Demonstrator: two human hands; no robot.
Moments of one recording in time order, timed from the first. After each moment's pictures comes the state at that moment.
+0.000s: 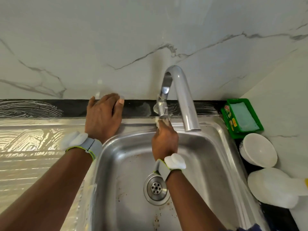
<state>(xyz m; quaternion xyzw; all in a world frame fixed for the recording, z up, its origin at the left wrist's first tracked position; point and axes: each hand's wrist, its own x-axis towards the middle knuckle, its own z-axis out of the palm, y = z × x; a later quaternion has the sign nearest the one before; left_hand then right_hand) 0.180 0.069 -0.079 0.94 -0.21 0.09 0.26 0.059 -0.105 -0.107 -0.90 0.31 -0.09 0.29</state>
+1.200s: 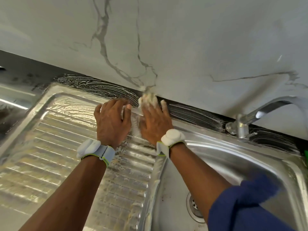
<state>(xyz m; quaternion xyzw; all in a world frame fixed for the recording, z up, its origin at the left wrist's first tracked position) 0.171 0.253 -0.096 0.96 0.02 0.15 0.25 0.183 0.084 -0.114 -0.98 -0.20 -0.05 0.04</state>
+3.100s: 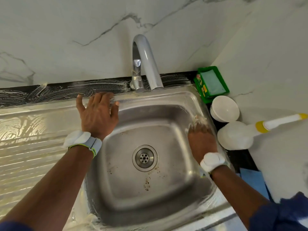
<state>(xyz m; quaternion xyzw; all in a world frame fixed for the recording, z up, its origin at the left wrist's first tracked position) 0.106 0.045 -0.101 0.95 -0.24 0.10 0.17 -0.124 -0.208 -0.099 -0.95 0.23 0.13 -0.16</state>
